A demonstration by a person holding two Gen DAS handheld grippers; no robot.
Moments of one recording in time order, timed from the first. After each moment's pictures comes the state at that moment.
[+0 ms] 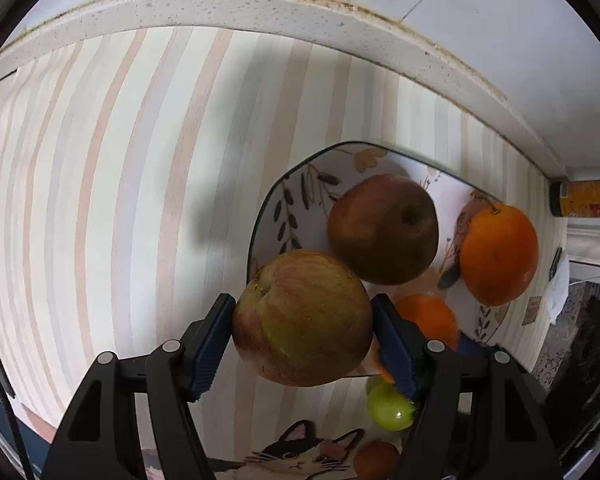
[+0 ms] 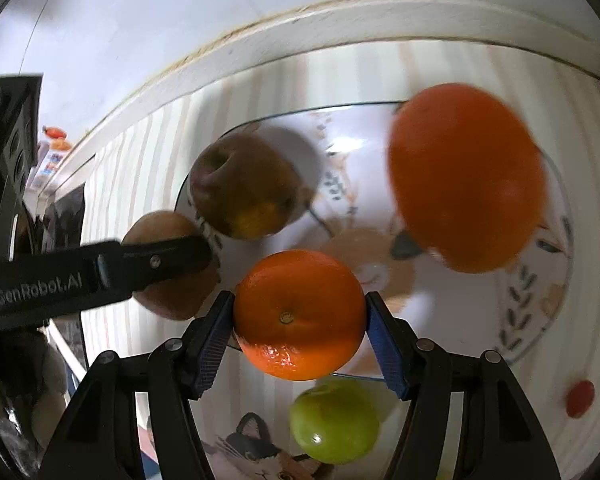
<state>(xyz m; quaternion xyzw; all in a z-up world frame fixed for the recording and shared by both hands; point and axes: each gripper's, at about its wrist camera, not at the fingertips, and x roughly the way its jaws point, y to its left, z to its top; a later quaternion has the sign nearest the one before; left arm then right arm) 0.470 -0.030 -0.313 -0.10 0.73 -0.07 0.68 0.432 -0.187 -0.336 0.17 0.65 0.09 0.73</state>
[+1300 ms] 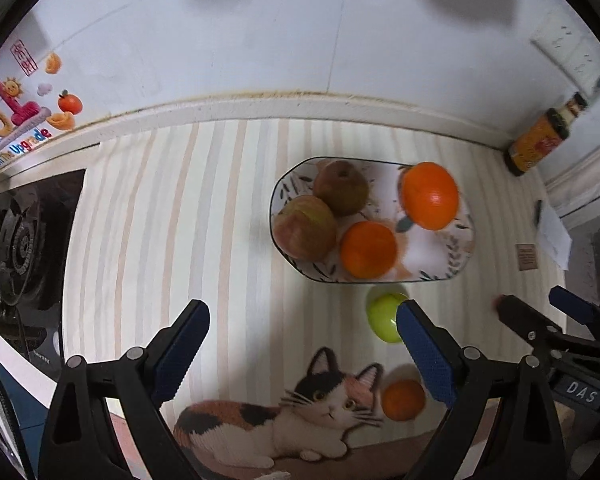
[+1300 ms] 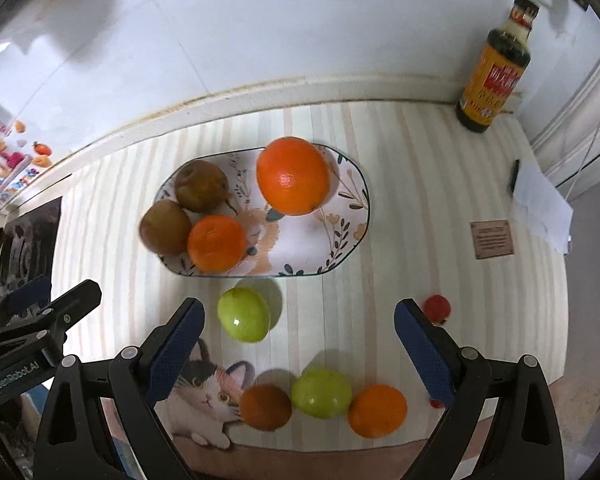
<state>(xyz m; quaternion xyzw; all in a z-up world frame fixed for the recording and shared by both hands) 0.345 -0.043 -0.183 0.01 0.59 -0.07 0.80 0.324 -0.250 -0.191 0.10 0.61 -0.04 0.79</state>
